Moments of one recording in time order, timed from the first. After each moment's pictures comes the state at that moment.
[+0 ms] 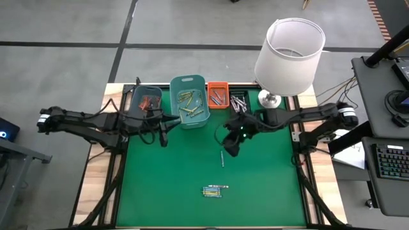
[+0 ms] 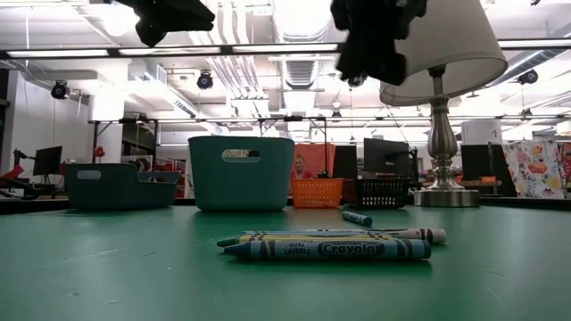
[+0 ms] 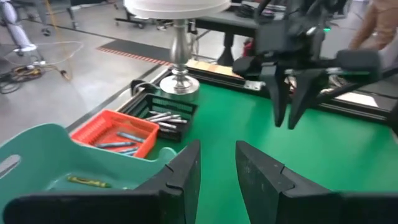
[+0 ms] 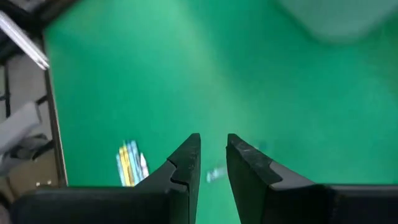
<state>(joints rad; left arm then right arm) -0.10 0.91 0.79 -0.17 -0.42 -0.20 0.01 1.46 1.20 -0.58 -0.11 0.55</state>
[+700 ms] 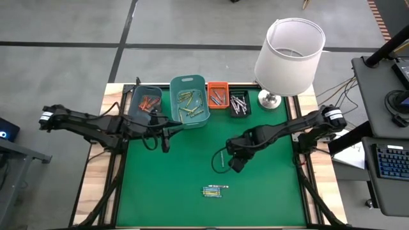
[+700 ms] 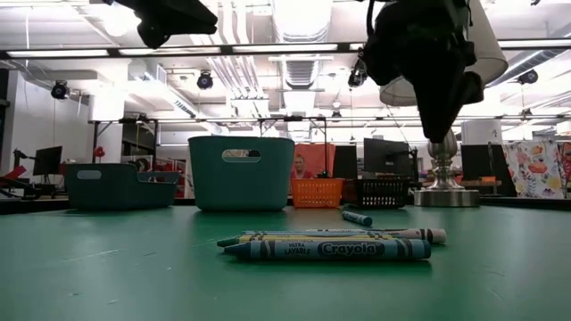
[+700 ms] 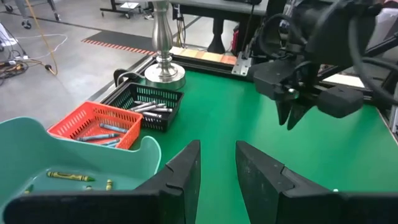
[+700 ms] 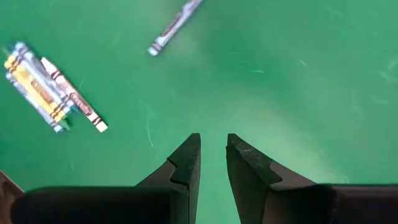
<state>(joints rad) -0.16 0.96 0.78 -0.17 -0.42 -0.21 0.17 1.63 1.21 -0.94 -0.11 0.91</state>
